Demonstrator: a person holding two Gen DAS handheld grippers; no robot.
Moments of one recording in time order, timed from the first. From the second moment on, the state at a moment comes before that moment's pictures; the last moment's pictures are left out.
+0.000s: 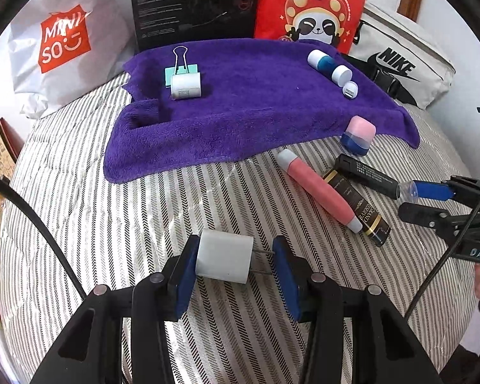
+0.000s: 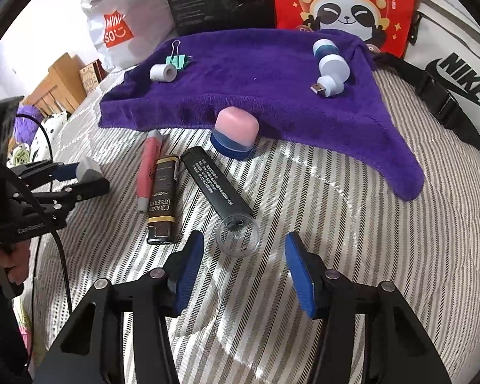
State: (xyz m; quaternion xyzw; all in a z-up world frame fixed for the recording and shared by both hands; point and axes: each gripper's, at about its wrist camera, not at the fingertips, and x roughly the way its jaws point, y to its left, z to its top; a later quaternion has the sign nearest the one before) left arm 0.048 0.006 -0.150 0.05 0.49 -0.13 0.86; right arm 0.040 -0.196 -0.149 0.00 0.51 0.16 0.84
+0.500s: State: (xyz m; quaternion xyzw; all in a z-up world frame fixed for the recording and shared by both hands) left arm 0.048 0.001 -0.151 0.07 0.49 -0.12 0.86; right arm 0.035 -0.214 -0.138 -0.04 0.50 0.14 0.85
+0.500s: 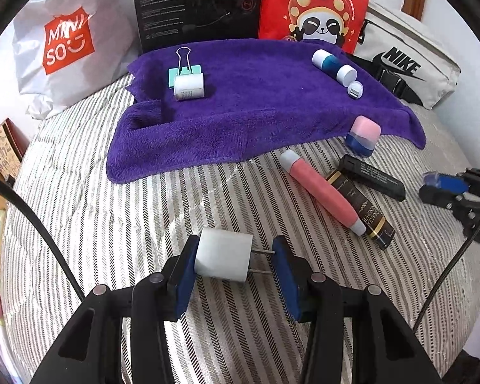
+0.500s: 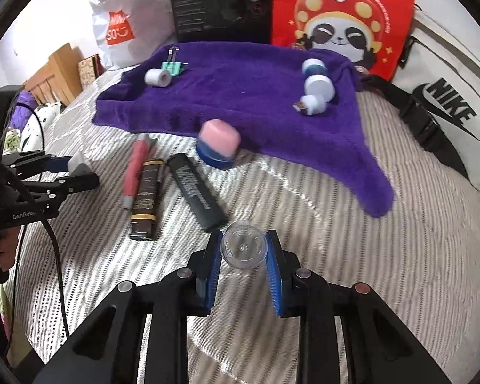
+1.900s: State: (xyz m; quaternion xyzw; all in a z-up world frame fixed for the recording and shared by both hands) left arm 0.095 0.024 -0.095 0.00 0.45 -0.11 0.88; right arm 0.109 -0.240 -0.092 0.00 0.48 0.14 0.87
